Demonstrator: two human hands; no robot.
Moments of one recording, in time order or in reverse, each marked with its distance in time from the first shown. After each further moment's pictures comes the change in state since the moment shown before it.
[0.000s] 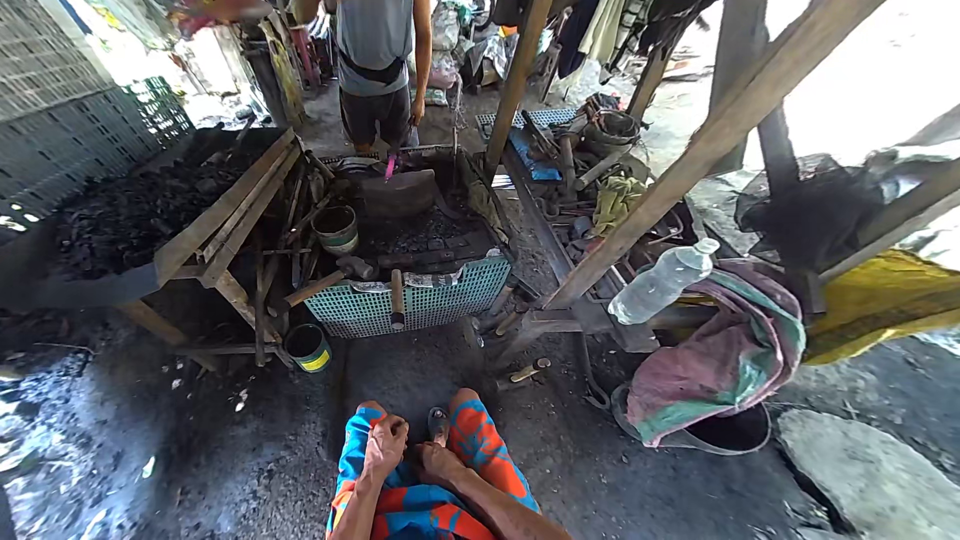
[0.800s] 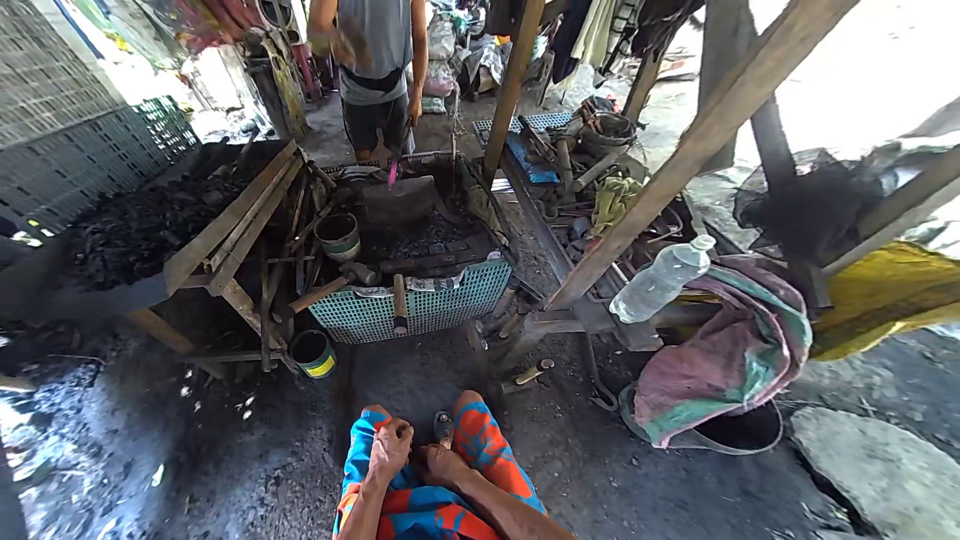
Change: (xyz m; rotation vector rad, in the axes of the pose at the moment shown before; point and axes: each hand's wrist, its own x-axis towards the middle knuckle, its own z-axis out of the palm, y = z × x) left_hand -0.001 0.002 -0.001 0.040 -0.030 -0.006; right_hand -0.004 -0.003 -0.003 0.009 0.016 -0.004
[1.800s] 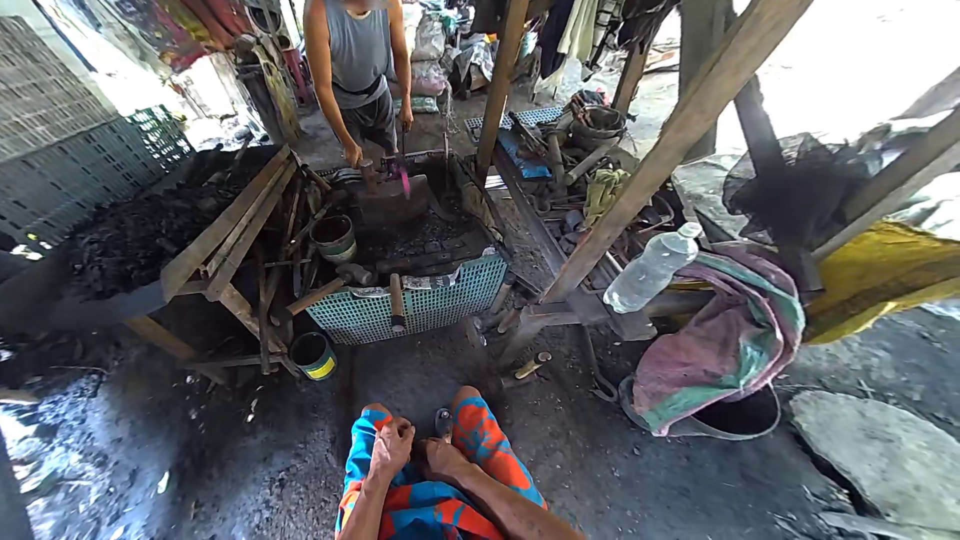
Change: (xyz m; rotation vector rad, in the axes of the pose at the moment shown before) left_hand -0.002 0.000 0.005 0.129 -0.005 0.058; right_hand -0.006 0.000 0.000 0.023 0.050 -0.004
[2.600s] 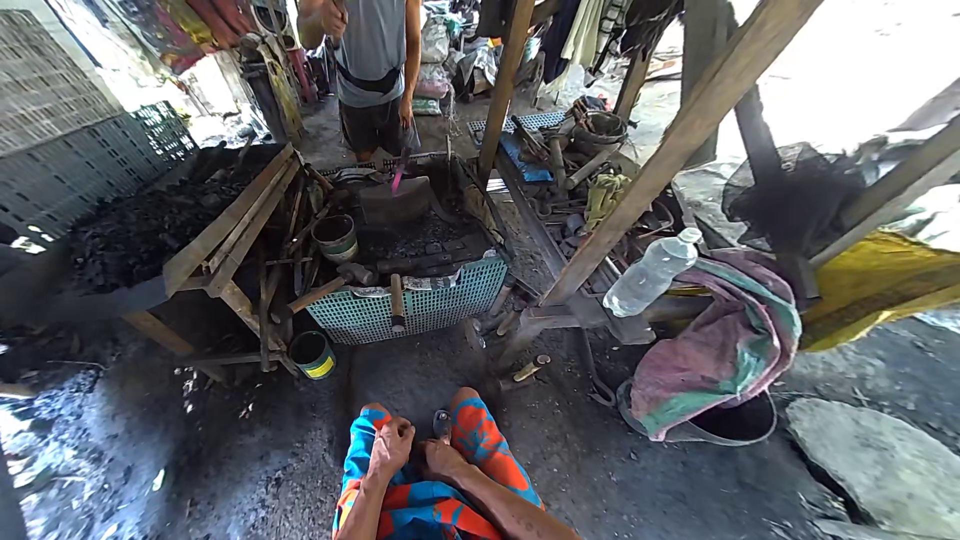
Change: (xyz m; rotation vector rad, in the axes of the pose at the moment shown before) left_hand 0.000 0.000 0.000 0.017 -0.011 0.004; right_hand -0.005 -0.004 -0.002 0.002 -0.001 -0.013
